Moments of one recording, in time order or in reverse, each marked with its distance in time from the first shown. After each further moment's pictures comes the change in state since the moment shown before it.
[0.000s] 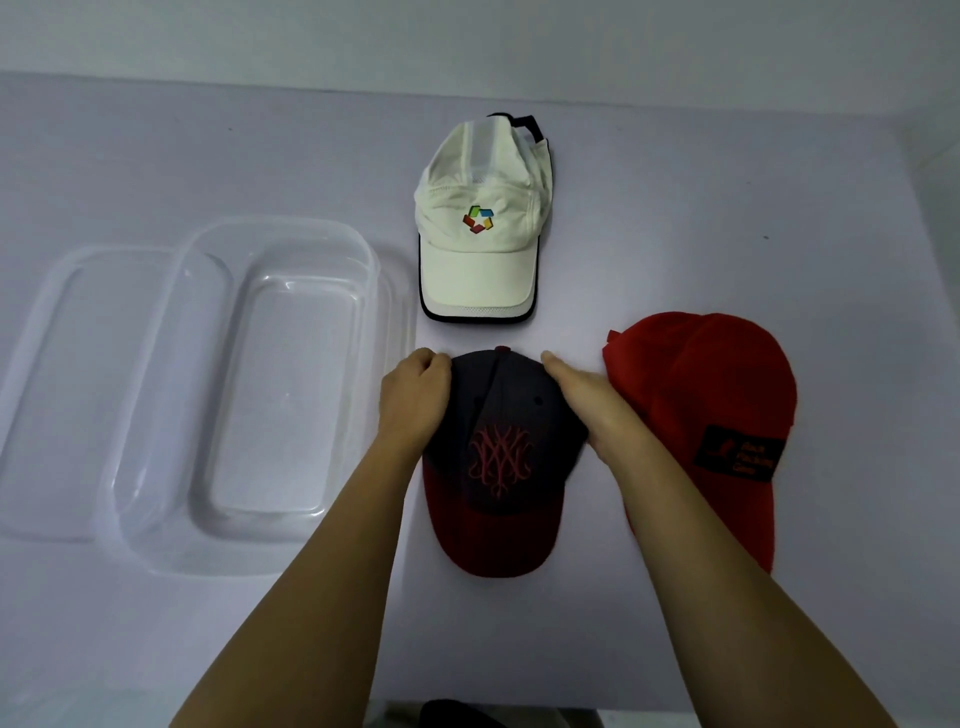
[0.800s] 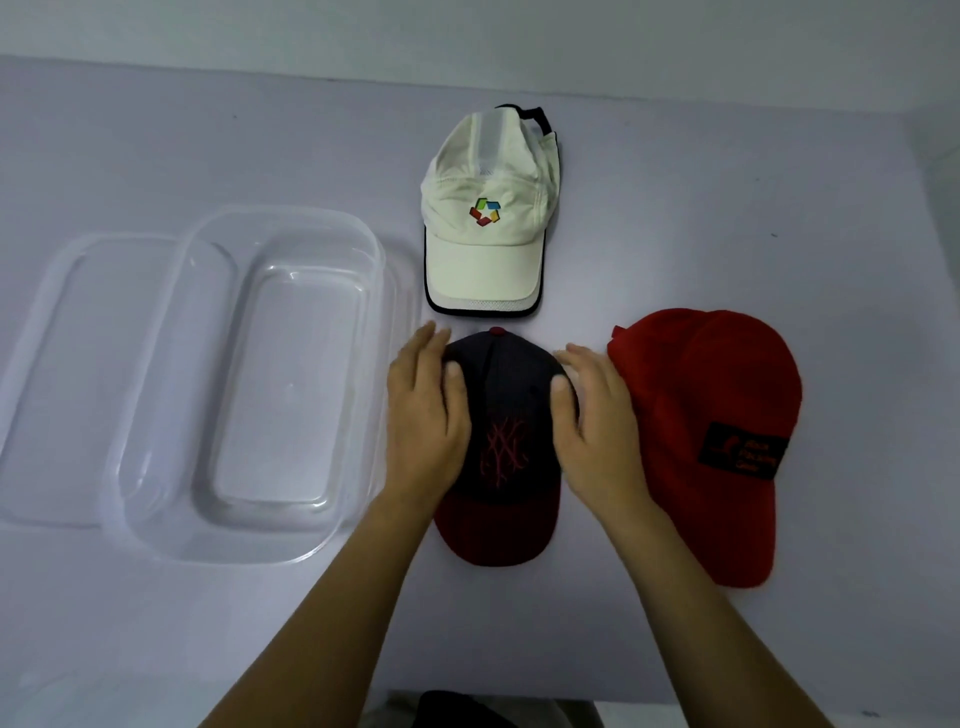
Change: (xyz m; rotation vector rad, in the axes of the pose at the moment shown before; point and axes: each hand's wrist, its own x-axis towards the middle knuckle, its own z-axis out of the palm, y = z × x) left_hand -0.043 -0.015 0.007 0.062 0.278 0.509; right_hand -0.048 0.032 0.009 -0.477 0.361 -0.911
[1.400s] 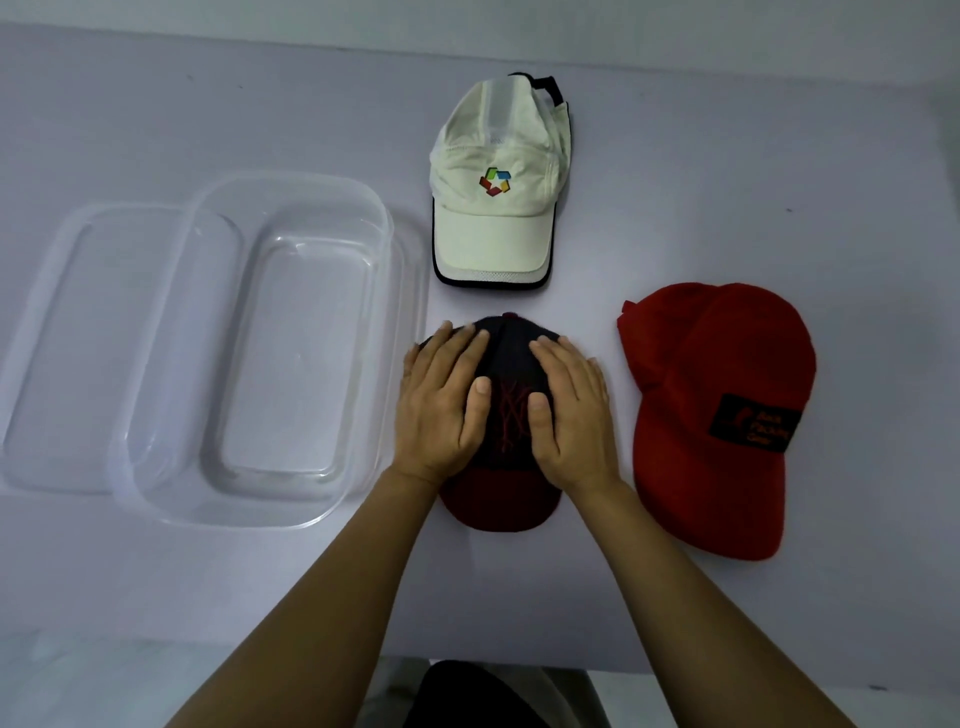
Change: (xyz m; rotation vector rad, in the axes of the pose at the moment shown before) left_hand -0.012 -0.039 0.012 0.187 -0.050 0.321; right_hand -0.019 0.026 0.036 -0.083 -0.013 -0.196
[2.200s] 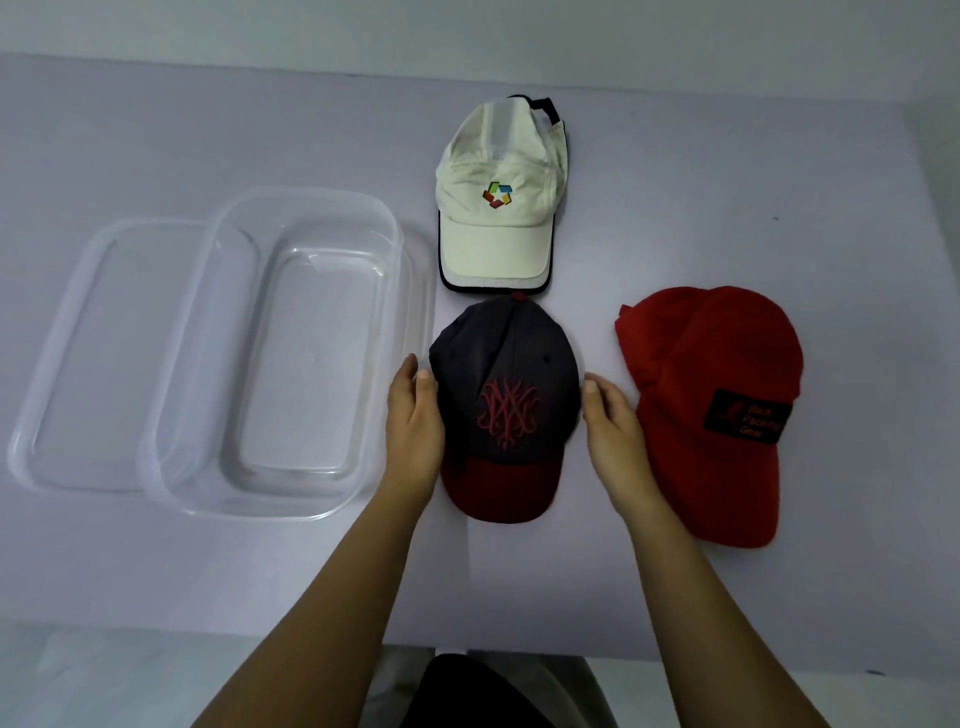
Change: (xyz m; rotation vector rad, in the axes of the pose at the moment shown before) left_hand -0.010 0.018 -0.032 -0.643 -0.057 -0.854; right_hand -0.012 -0.004 -0.032 0.553 -0.074 0.735
